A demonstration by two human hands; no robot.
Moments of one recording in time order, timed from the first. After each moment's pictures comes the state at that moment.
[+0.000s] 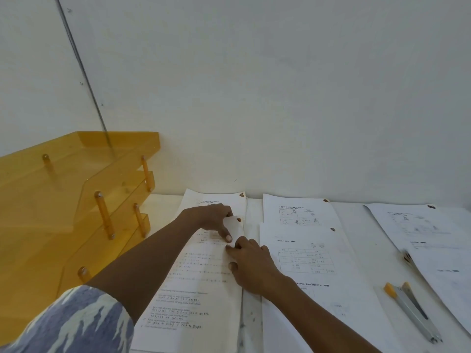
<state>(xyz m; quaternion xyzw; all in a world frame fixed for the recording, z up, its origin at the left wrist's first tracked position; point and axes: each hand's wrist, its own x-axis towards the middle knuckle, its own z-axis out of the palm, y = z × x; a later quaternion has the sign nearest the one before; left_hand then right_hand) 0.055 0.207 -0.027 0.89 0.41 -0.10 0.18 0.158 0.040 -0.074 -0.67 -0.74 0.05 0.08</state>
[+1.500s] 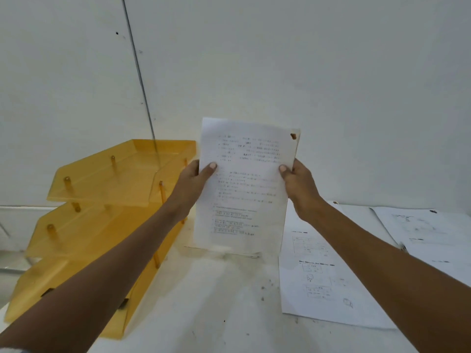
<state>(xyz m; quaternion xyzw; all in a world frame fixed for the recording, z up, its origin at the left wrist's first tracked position) -0.062 0.084 0.073 0.64 0.37 0.51 0.43 0.172 0.010 0.084 -0.55 -0.47 0.30 0.63</state>
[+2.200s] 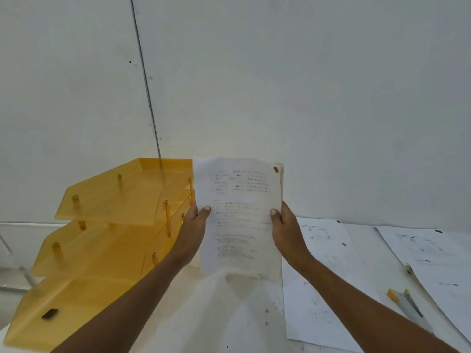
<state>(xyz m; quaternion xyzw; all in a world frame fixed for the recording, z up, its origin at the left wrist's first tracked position) -0.066 0.056 0.029 0.59 0.39 0.52 0.47 0.139 -0.007 0.032 -0.58 -0.53 0.23 0.58</state>
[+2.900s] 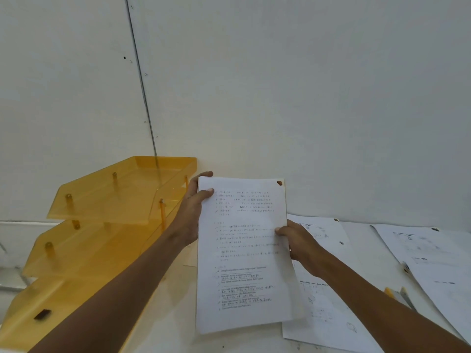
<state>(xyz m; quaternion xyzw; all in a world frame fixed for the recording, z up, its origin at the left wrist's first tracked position) -0.055 0.066 0.072 0.53 0.26 0.52 0.62 0.185 -0.013 0.022 -0.61 -0.44 0.46 0.48</state>
